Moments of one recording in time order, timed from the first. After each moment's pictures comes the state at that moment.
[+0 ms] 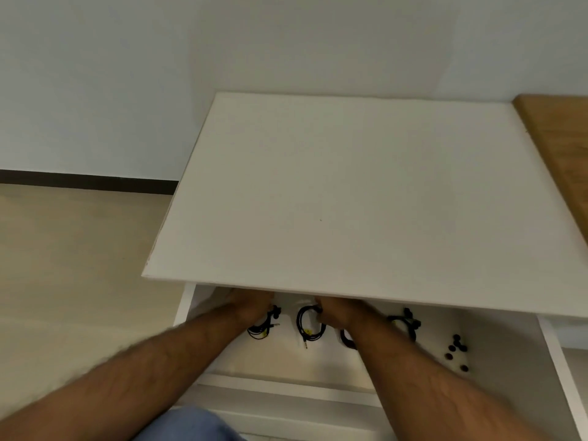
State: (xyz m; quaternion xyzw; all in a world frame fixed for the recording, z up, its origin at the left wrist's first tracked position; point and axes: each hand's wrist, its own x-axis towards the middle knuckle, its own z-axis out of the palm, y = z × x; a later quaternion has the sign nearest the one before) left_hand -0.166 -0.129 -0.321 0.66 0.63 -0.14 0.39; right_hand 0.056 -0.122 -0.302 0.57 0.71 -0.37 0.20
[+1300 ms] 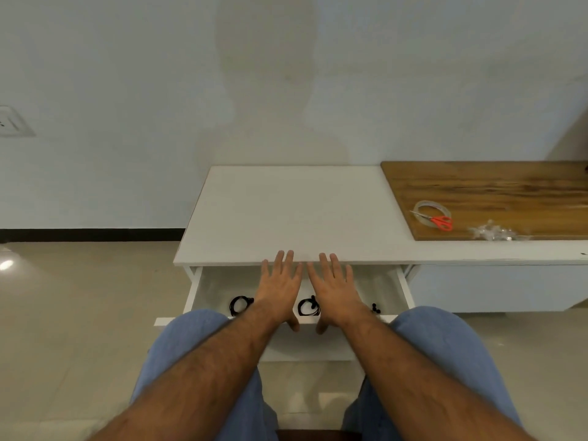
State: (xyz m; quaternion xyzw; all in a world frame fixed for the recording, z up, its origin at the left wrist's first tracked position) left_hand -0.021 -0.264 -0.079 0.81 0.56 -0.18 0.01; right_hand 0.123 -0.274 -0.079 0.61 0.78 -0.08 0.15
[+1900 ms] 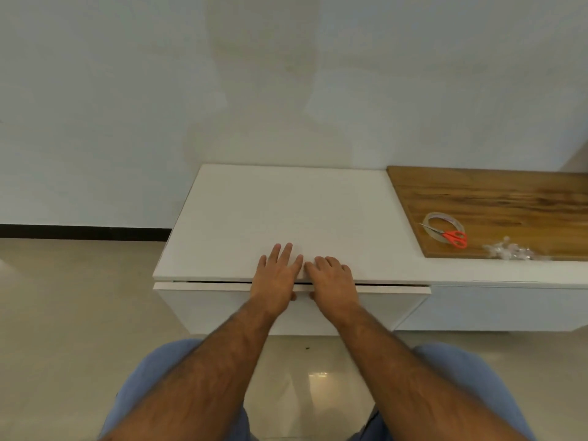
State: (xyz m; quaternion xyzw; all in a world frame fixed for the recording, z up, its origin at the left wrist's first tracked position) left_hand -0.021 -0.193 -0.104 0.81 0.58 -0.05 0.03; right_hand 0.123 -0.208 -0.097 0.61 0.79 0.00 0.02
